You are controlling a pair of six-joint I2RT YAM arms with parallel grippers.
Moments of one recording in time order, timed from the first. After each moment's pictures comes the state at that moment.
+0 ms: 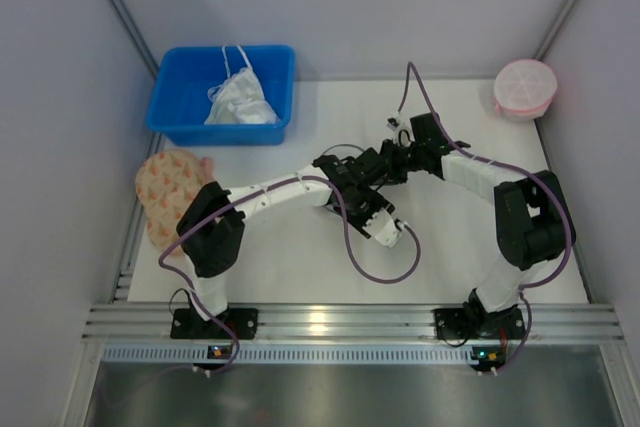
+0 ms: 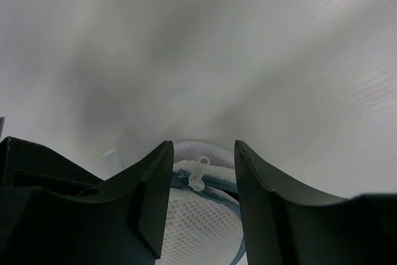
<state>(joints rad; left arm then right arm) -0.96 1.86 1.49 -0.79 0.27 1.37 0.35 1.70 1.07 -0.22 -0.70 0.52</state>
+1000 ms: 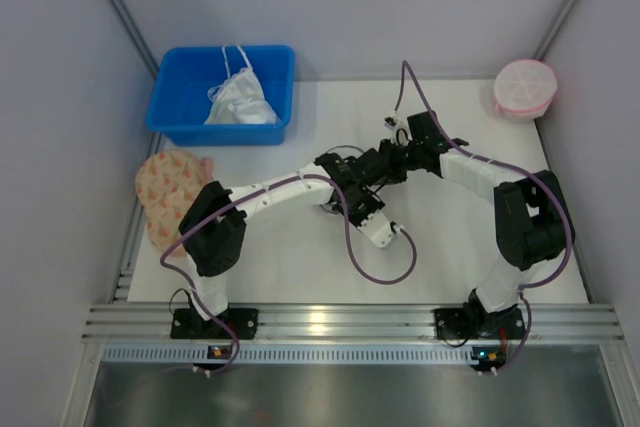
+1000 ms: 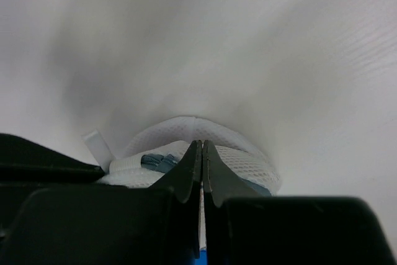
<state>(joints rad) -0.96 1.90 1.53 -0.89 0.15 1.43 0.36 1.71 1.10 -0.27 -0.66 0.48</state>
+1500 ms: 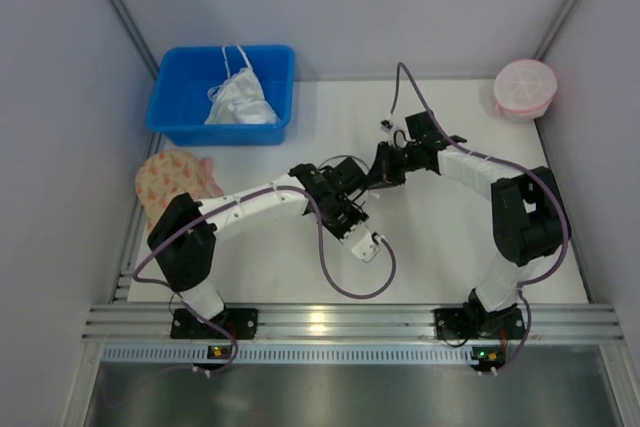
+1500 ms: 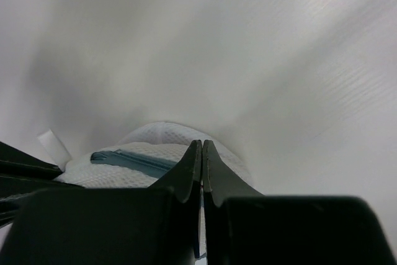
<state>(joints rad) -0.95 1.70 1.33 -0.86 0.30 1.43 0.36 1.73 1.13 -0.34 -0.73 0.45</state>
